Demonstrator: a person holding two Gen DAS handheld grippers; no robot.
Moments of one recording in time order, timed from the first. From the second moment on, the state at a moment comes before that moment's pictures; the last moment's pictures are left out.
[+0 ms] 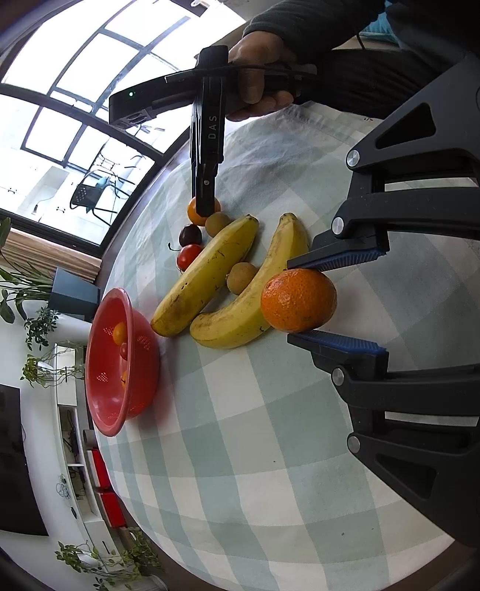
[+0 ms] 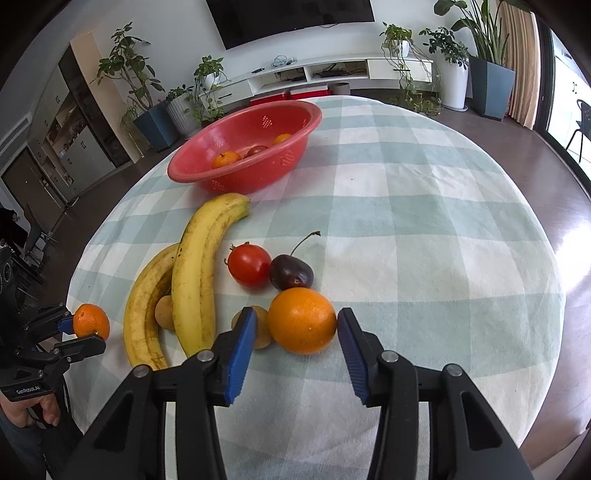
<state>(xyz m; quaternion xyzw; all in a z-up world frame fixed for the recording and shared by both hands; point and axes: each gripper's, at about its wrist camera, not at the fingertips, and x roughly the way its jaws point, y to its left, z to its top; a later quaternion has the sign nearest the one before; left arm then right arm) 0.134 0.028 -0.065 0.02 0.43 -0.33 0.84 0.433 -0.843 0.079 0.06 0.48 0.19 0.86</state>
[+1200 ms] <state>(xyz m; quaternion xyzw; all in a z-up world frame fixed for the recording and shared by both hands) 0.132 0.035 -0.062 0.01 0.43 -0.32 0.85 0.410 -0.841 0.077 0.03 0.49 0.20 0.85</state>
